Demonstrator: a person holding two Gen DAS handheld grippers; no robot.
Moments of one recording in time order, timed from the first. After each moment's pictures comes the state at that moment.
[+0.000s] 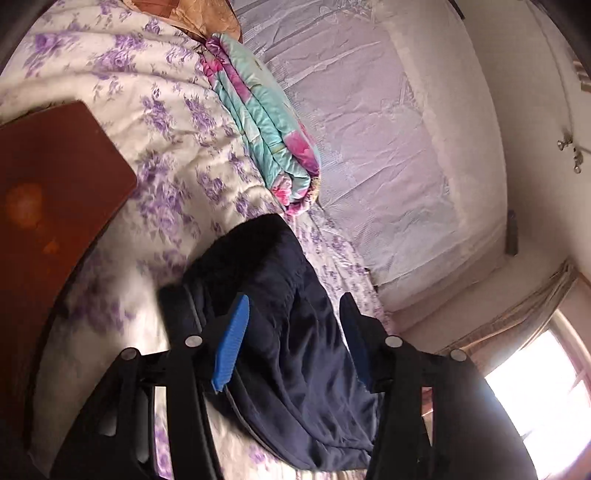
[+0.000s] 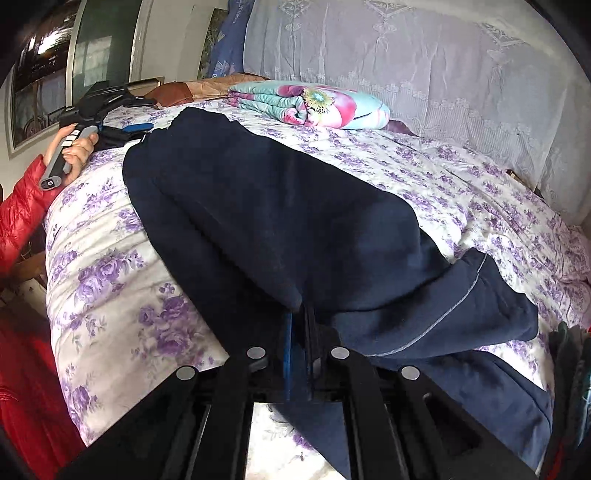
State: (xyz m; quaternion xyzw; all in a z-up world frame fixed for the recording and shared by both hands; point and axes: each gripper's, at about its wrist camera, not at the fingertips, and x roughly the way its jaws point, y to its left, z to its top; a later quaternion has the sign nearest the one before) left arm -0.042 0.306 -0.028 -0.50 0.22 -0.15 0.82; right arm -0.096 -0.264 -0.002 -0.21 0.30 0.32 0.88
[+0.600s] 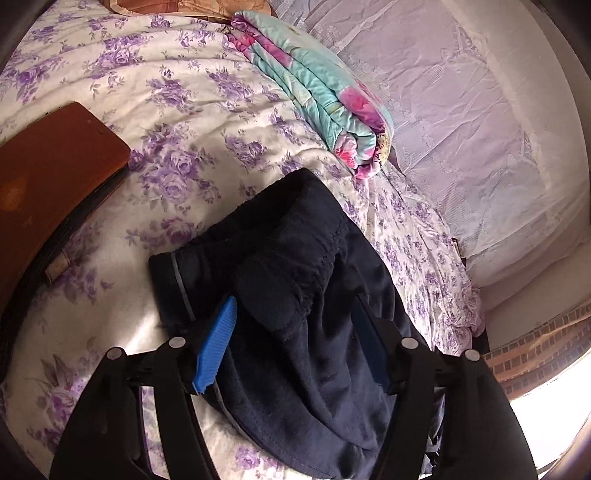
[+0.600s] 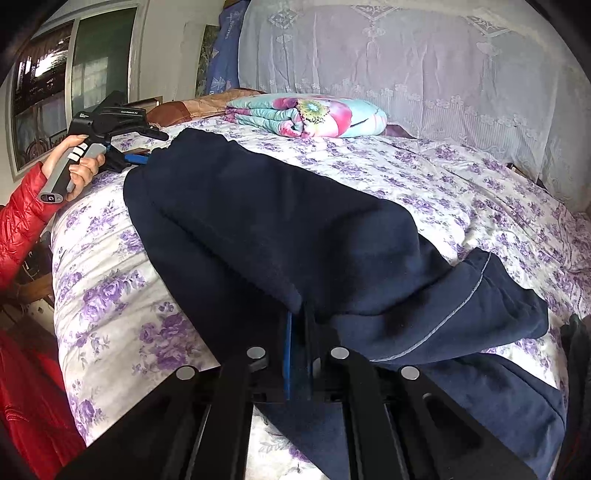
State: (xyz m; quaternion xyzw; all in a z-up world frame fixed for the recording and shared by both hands) left arm 0.003 0.258 -0.011 -0.41 0.36 -0.01 0.84; right arm -0.088 -0.271 -0.005 -0.17 0.29 0.33 0.88
